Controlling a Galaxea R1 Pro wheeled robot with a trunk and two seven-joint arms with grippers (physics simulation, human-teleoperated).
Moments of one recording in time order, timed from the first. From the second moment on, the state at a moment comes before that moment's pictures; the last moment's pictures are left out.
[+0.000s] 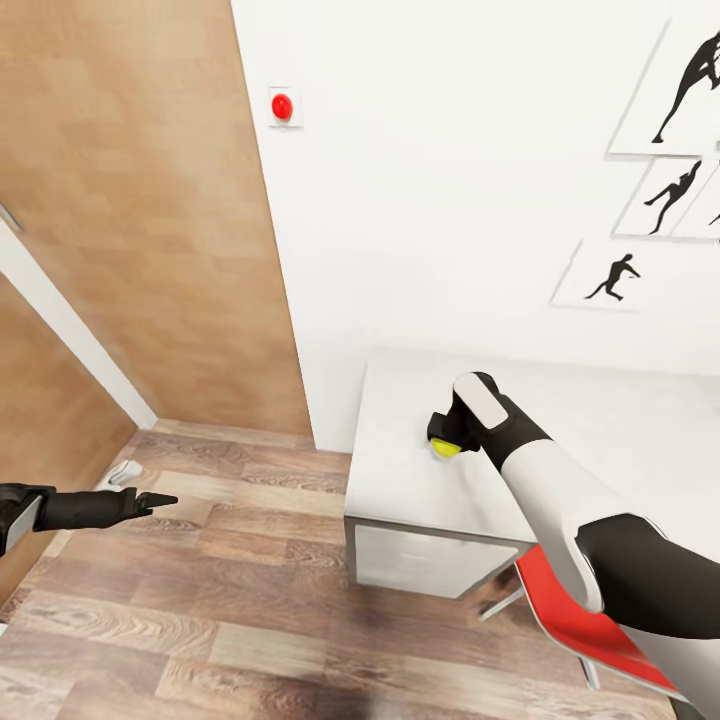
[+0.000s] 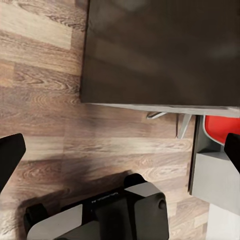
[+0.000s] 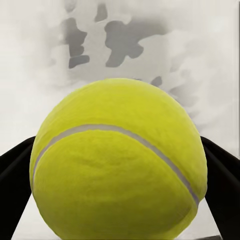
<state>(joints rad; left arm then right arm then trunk) -1.04 0.56 -0.07 -0.15 0.06 0.55 -1.15 -1.21 0.04 0.25 -0.54 -1.10 0.86 -0.87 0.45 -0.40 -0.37</state>
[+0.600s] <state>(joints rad) -1.04 0.56 -0.07 -0.15 0.06 0.55 -1.15 -1.21 0.03 0.23 -0.54 -1.10 0.86 -0.87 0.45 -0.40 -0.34</state>
